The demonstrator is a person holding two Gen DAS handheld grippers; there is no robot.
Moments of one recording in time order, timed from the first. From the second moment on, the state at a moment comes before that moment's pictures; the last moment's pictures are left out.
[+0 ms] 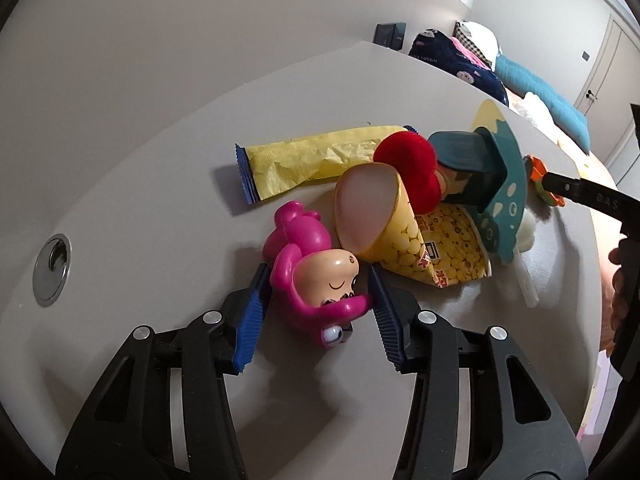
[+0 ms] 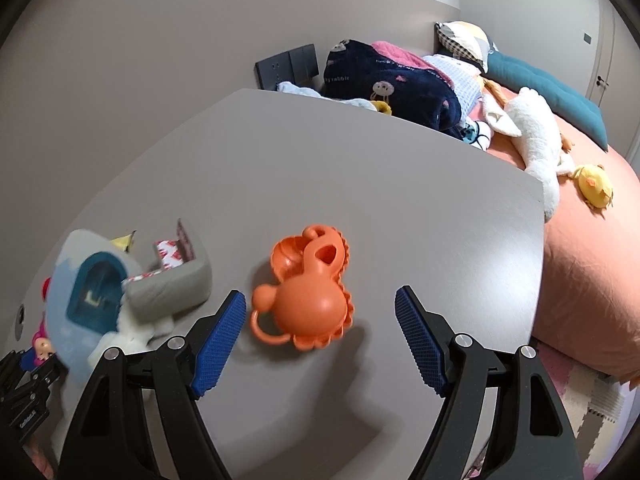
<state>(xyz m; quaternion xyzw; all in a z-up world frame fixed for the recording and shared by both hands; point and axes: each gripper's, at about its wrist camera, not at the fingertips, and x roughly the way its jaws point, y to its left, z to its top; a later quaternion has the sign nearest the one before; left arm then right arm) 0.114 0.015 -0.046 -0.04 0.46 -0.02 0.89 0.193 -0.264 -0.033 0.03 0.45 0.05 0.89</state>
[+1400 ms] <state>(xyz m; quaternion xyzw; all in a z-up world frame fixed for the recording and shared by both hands) 0.061 -0.012 -0.002 -0.03 0.42 -0.03 0.91 0.118 -0.291 0.009 0.03 0.41 0.07 0.91</state>
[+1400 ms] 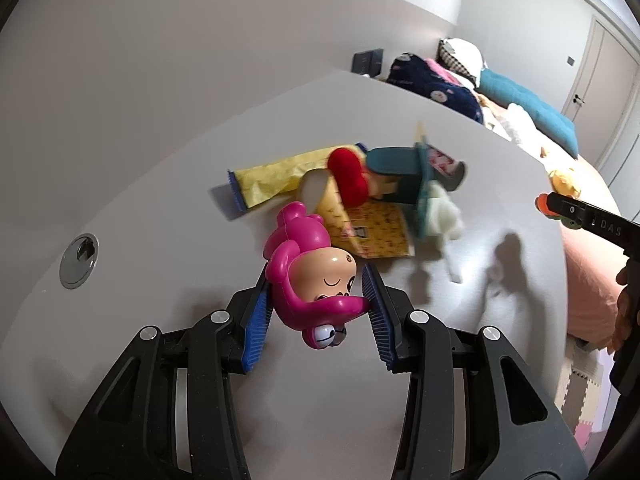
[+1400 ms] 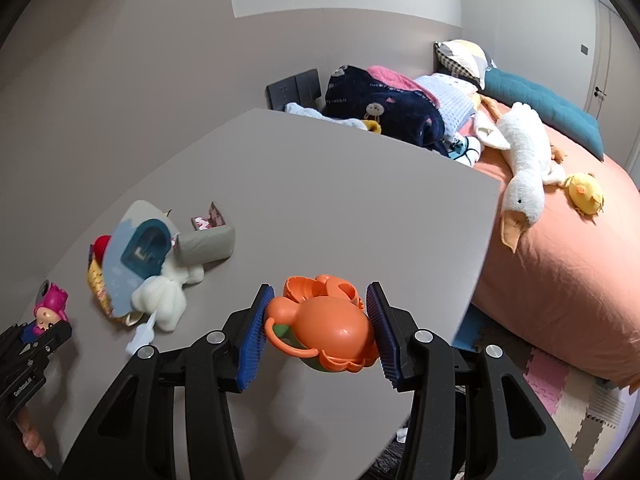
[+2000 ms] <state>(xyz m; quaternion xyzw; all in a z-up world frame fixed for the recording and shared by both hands) 0.035 -0.082 0.015 0.00 0.40 -0.09 0.91 0.049 -0.331 0.030 0.04 0.39 0.05 0.92</state>
